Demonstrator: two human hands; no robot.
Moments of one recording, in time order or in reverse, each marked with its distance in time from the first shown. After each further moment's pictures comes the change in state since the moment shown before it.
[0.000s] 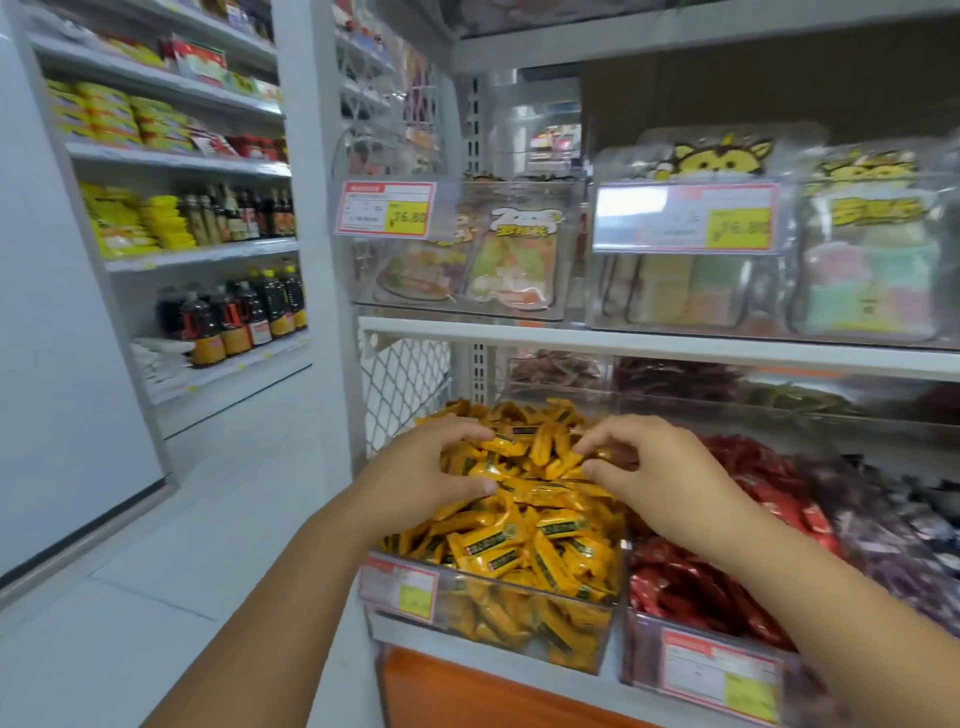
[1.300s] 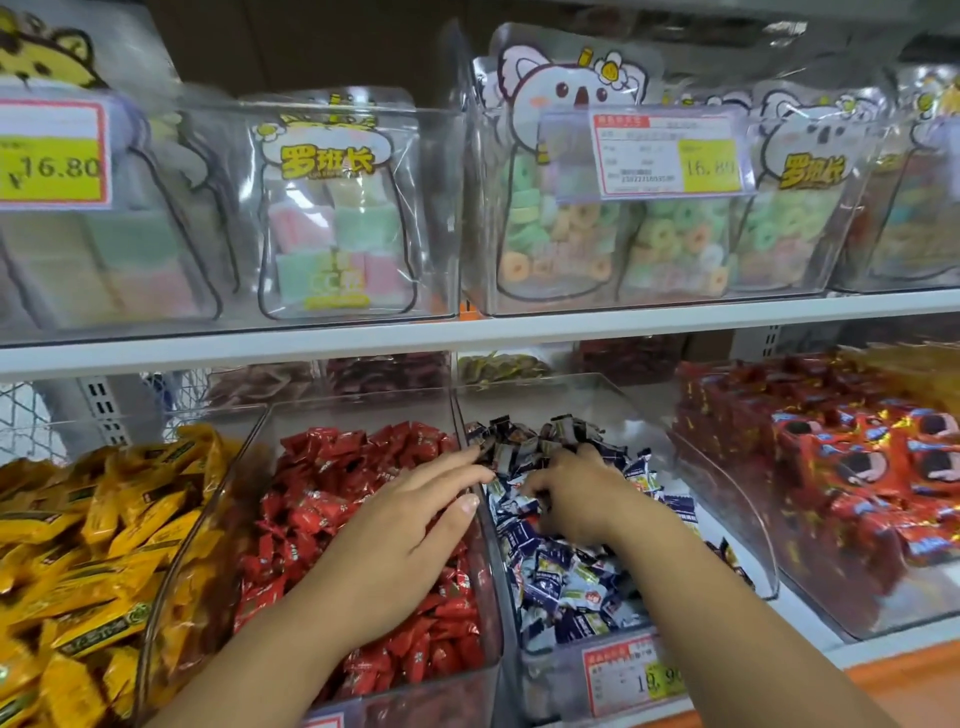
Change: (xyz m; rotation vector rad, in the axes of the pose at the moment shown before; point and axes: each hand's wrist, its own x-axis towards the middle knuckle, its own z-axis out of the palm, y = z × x) left_hand 0.066 0.180 0.219 -0.028 -0.247 0.432; right_hand -0.090 0.222 -0.118 -0.536 -0.354 0.596
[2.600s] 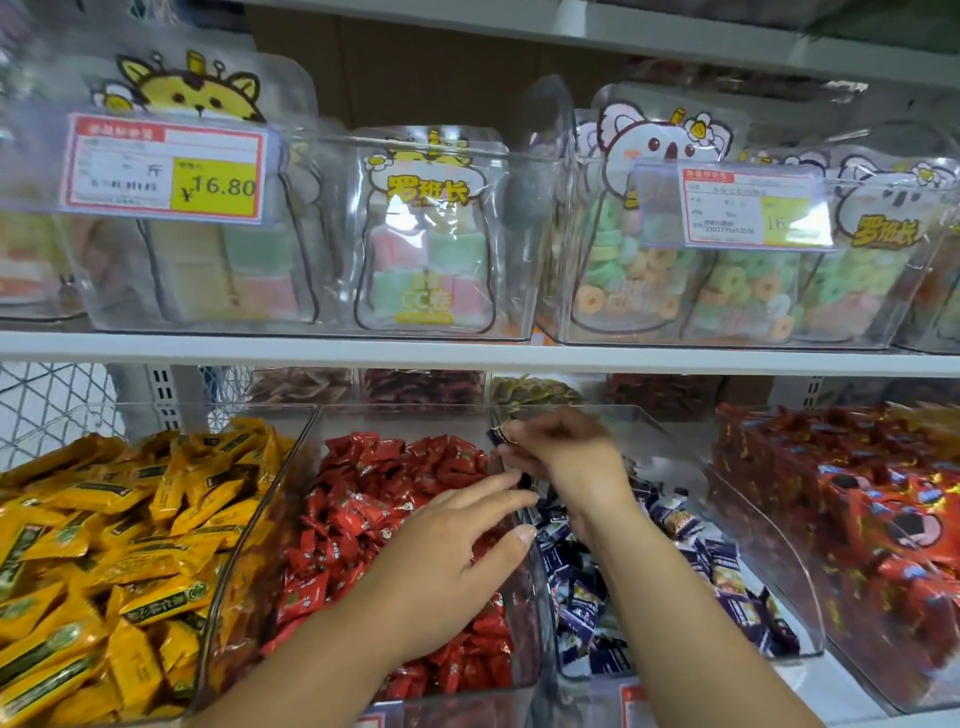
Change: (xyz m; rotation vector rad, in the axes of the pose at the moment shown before) left_hand -0.007 0.008 -0.001 -0.022 0.007 -0.032; right_hand 0.004 -0.065 -0.028 1.608 0.418 -0.017
